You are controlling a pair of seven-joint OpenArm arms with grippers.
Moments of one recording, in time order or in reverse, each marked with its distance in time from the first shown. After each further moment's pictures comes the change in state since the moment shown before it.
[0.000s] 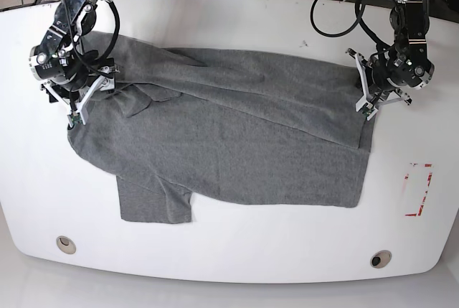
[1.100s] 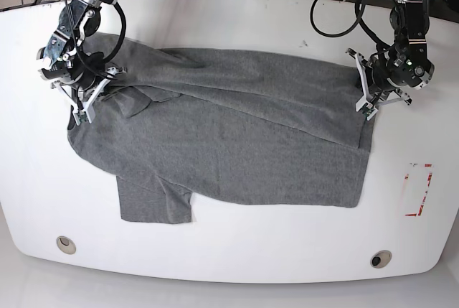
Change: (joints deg) left arm 0.0 0.0 0.0 0.0 0.0 0.0 0.0; right arm 1.0 -0.4 0.0 -7.5 0.0 0.0 4.6
